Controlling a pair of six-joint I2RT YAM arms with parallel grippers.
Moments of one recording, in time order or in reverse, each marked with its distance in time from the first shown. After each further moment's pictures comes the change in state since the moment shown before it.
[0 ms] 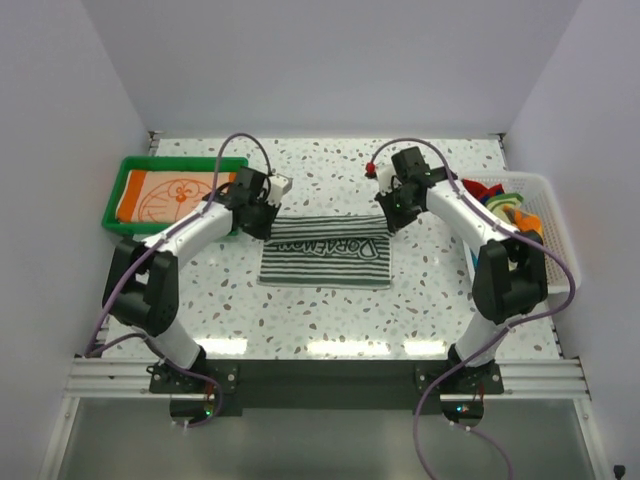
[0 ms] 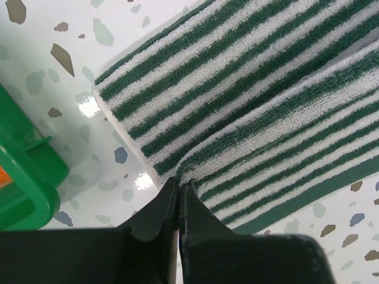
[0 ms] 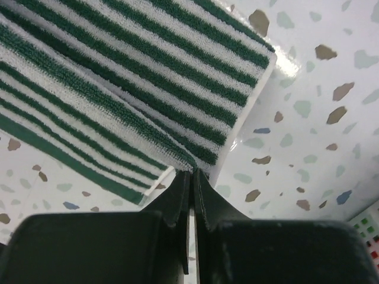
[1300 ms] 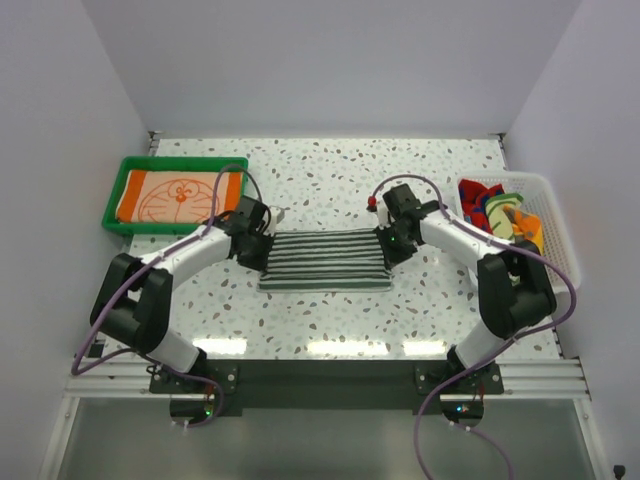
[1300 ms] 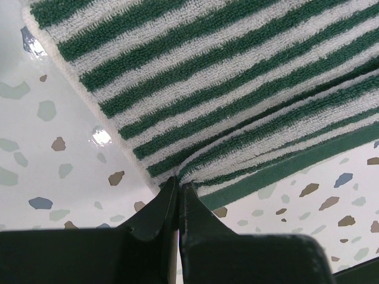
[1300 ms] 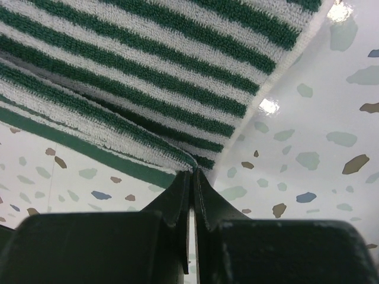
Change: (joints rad) left arm -0.055 -0.126 -0.248 -0.024 -0.018 -0.222; right arm 0.086 -0.110 -0.335 0.106 0.021 0.275
